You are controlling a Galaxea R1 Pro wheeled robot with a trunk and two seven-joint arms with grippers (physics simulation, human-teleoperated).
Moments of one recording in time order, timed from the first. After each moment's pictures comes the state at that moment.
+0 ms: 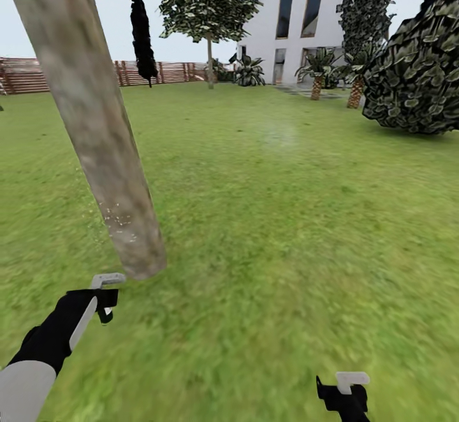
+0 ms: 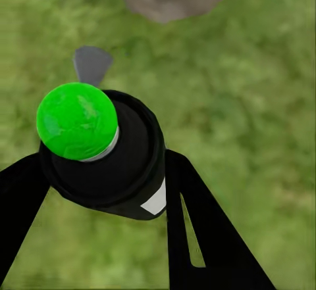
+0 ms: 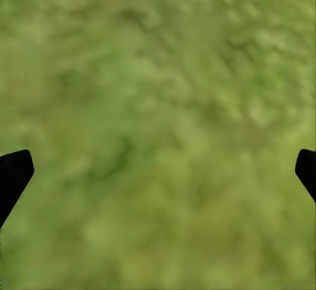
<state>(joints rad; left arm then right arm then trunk) -0.61 0.25 0.04 -0.89 0.13 0.67 0.07 -0.45 -0.08 -0.28 -0.11 0.32 -0.44 -0.10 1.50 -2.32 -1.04</state>
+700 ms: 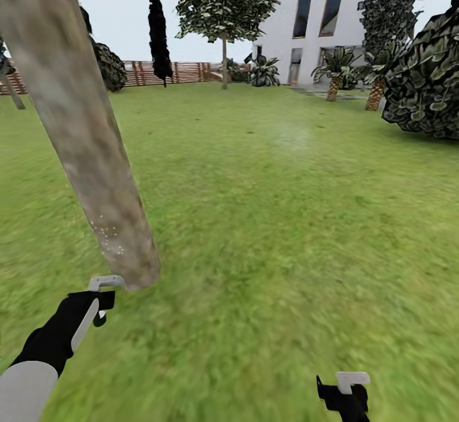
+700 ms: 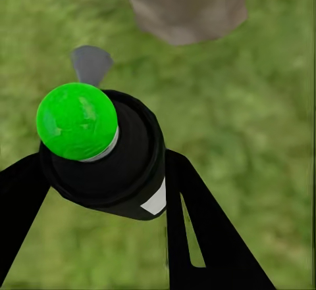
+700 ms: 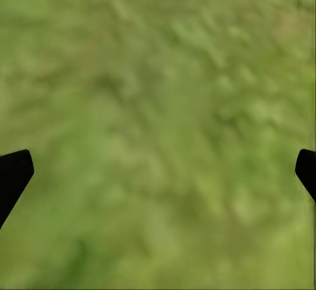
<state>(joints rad) -0.61 0.24 0.04 -0.86 0.14 0.65 0.16 -0.45 -0.08 -0.28 -0.11 0.32 -0.44 -0.10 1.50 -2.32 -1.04</state>
